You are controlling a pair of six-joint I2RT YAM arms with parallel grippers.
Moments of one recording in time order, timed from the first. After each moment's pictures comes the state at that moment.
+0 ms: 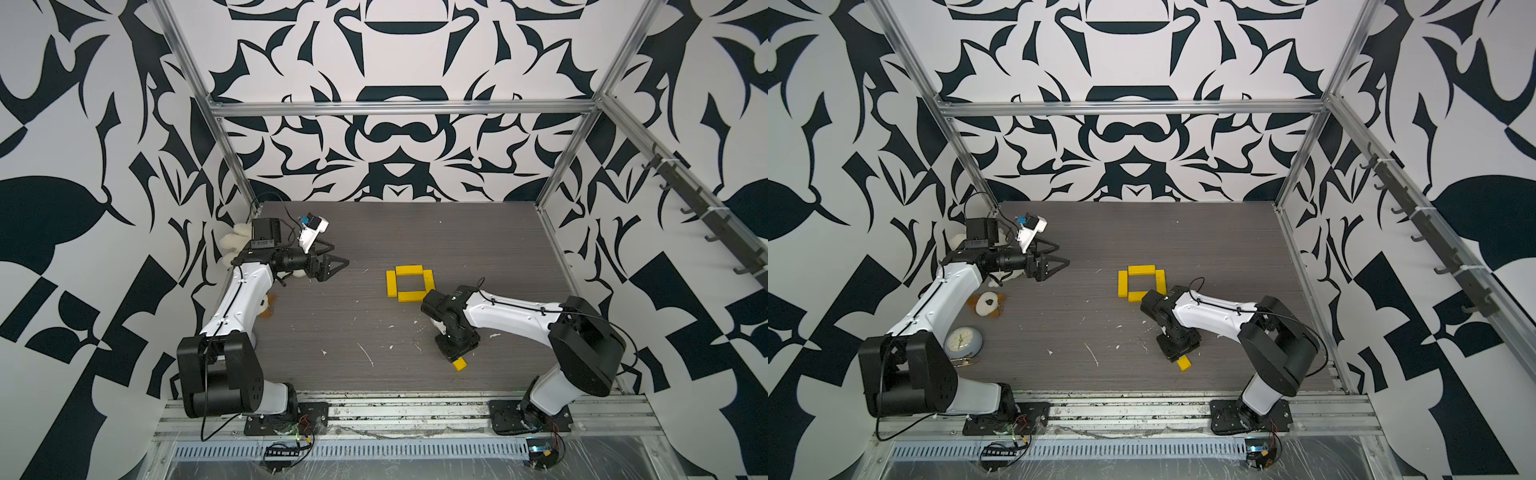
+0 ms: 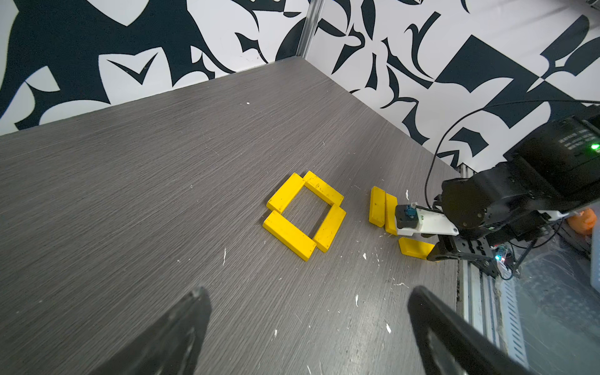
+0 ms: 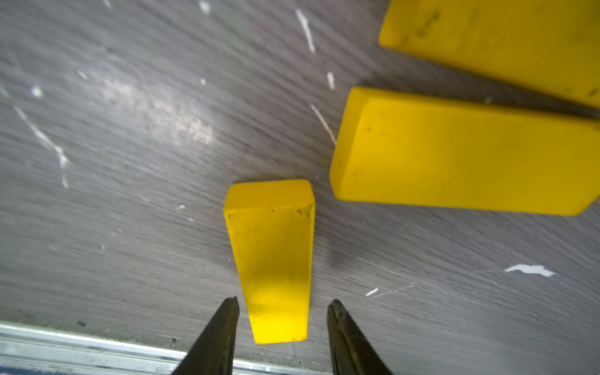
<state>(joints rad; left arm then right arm) 0.05 1.42 1.10 -0.56 1.07 0.46 0.84 1.62 0.94 -1.01 -0.02 0.37</state>
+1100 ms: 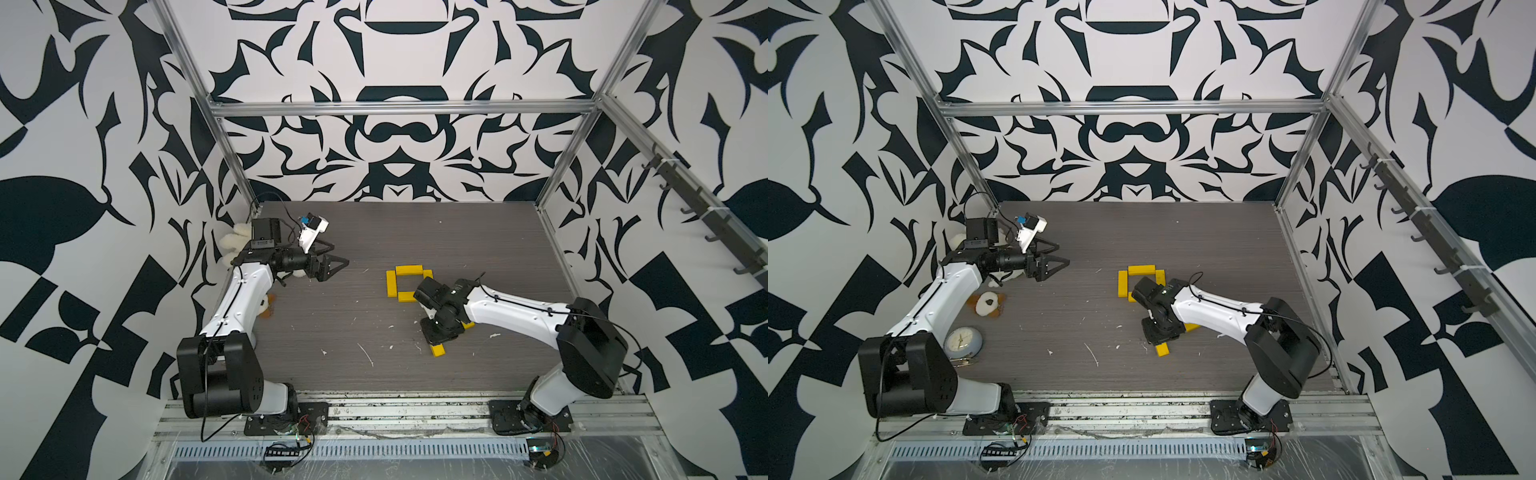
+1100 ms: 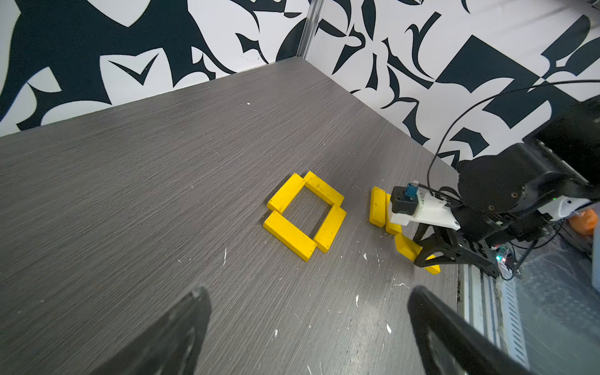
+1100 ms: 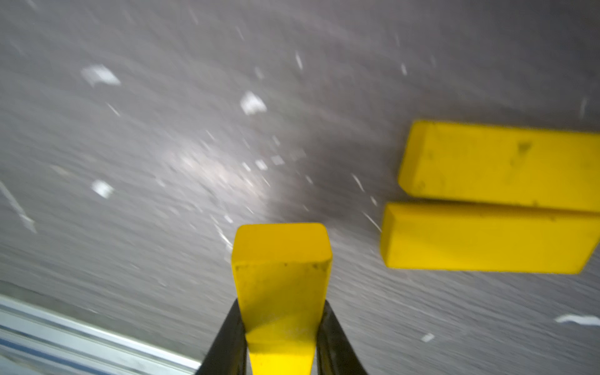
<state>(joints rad) 0.05 1.41 1.10 -0.56 1.07 0.46 0.87 1.63 1.07 -0.87 -0.08 0.58</state>
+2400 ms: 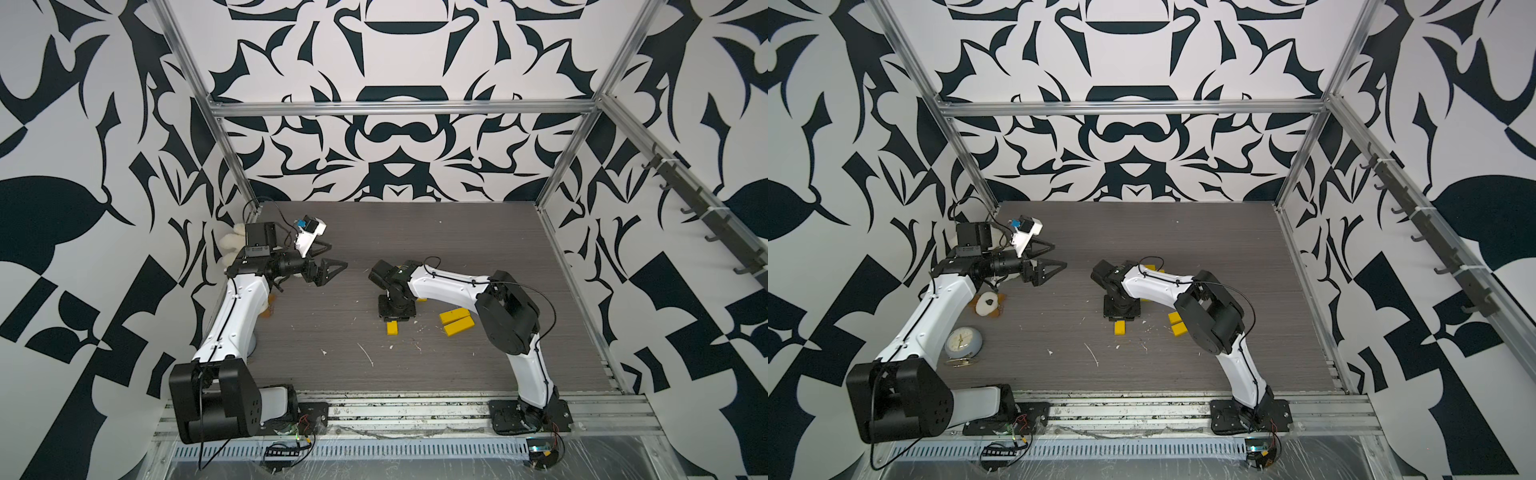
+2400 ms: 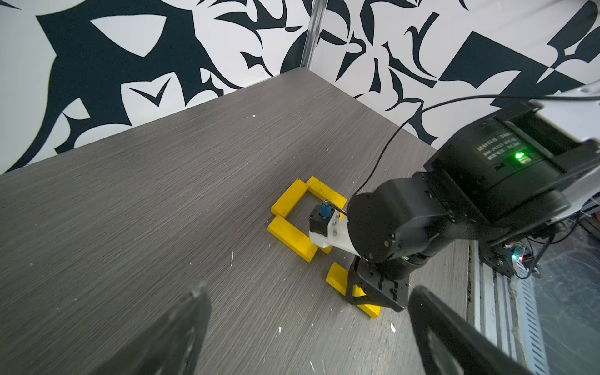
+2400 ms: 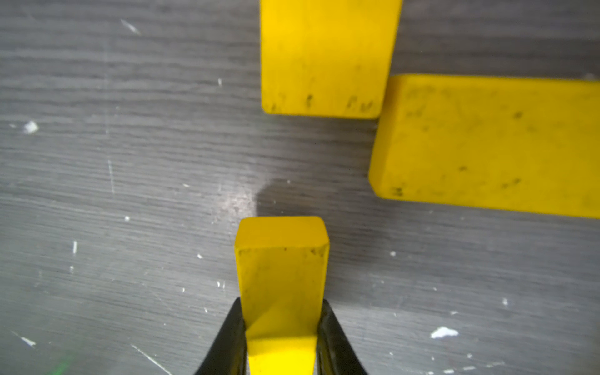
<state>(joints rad) 0.05 1.30 1.06 -0.54 1.05 0.46 0.89 2.11 1.57 -0.88 -0.10 0.84</state>
